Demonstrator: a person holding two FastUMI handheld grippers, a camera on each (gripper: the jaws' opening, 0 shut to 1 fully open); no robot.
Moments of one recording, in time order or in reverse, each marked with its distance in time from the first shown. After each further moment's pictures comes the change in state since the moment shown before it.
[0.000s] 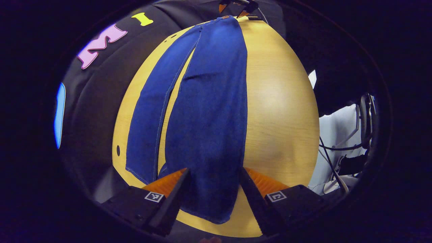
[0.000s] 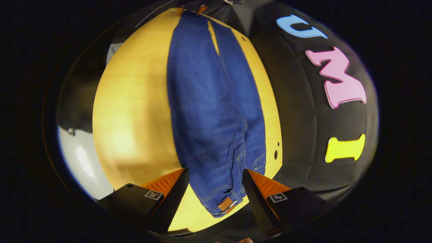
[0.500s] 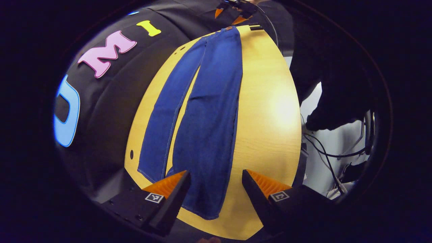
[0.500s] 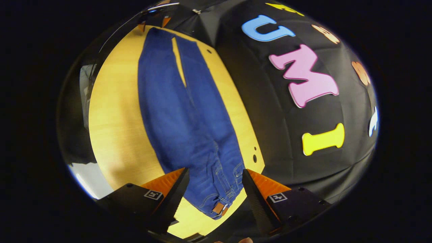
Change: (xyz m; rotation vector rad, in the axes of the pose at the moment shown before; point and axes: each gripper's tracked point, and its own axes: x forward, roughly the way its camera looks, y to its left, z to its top) left arm -0.028 -0.020 0.018 -0.026 -0.065 0.097; right arm -0.044 -0.038 0.069 0.191 -0.095 -0.196
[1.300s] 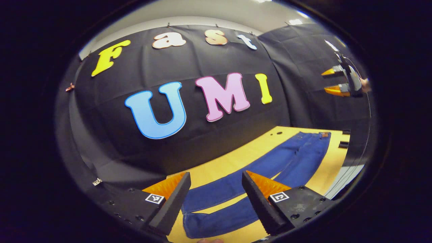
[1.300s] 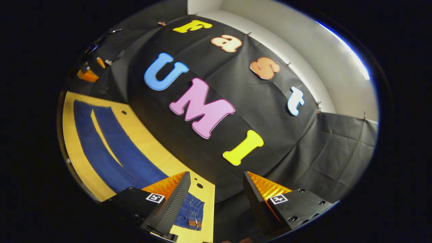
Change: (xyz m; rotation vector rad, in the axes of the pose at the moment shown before) left arm -0.186 0.120 0.148 -0.660 -0.553 0.570; right arm -0.195 -0.173 0.085 0.411 -0.285 -0.575
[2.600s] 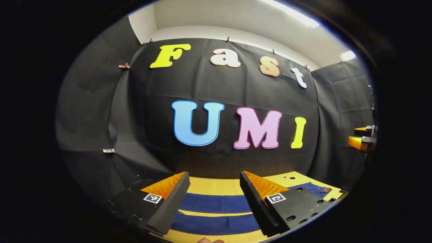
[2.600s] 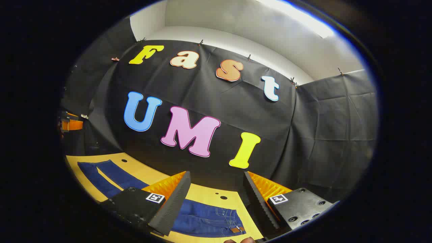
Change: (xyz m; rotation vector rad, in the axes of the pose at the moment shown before) left arm -0.062 0.002 0.091 -0.472 -0.231 0.371; right arm -0.030 -0.034 0.059 0.468 -0.120 -0.155
